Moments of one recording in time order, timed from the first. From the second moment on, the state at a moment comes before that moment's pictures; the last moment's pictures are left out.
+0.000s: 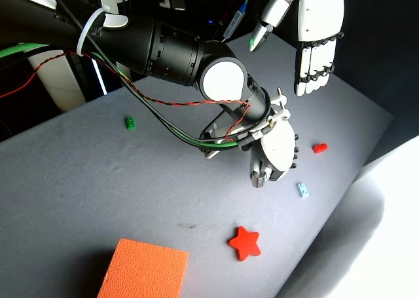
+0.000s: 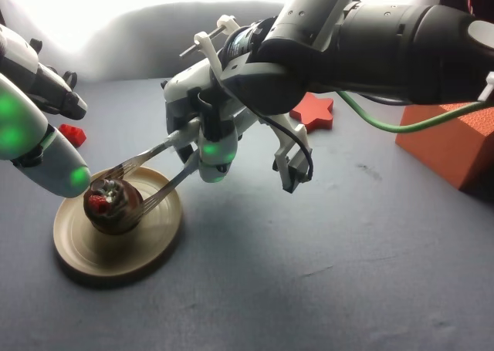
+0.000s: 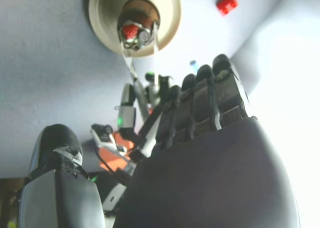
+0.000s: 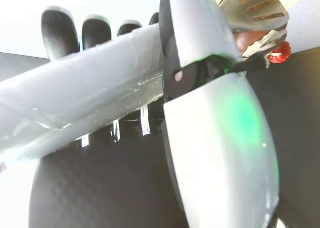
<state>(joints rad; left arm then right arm) -0.45 -0.83 0.96 0.33 1.30 0.69 -0.08 -1.80 1.68 -0.30 -0.48 -0.48</state>
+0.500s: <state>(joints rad) -0.45 -0.84 0.96 0.33 1.30 0.69 -0.10 -1.81 1.69 -0.29 -0.49 -0.48</state>
